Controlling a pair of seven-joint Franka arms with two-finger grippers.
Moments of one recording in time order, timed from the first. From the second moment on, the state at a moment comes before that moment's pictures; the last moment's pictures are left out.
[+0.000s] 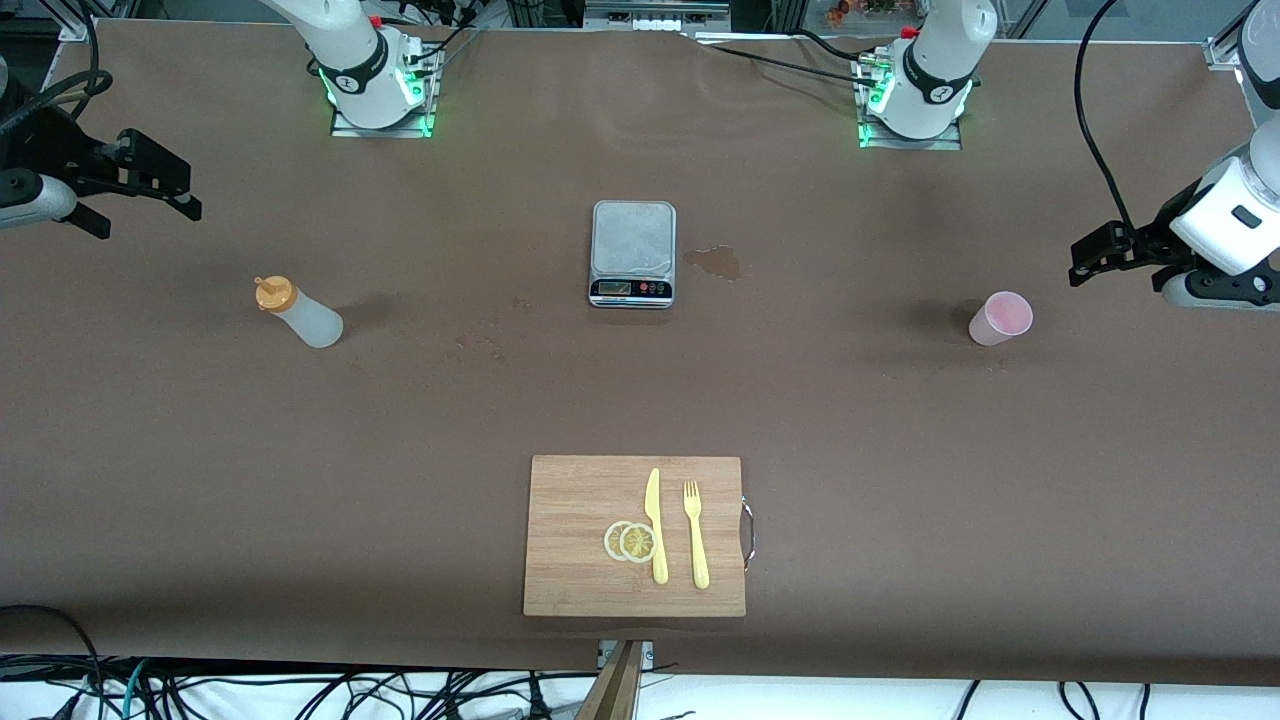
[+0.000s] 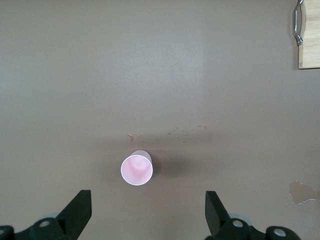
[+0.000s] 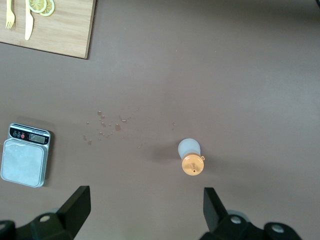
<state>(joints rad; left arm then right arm) 0.00 -0.01 0.03 -1.77 0.01 1.73 0.06 0.24 0.00 -0.18 -1.51 0.07 1.53 -0.13</state>
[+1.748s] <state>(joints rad) -0.01 0.00 0.04 -1.76 0.01 1.67 0.11 0.24 -0.01 -0.20 -1.51 0.07 1.52 -0.13</state>
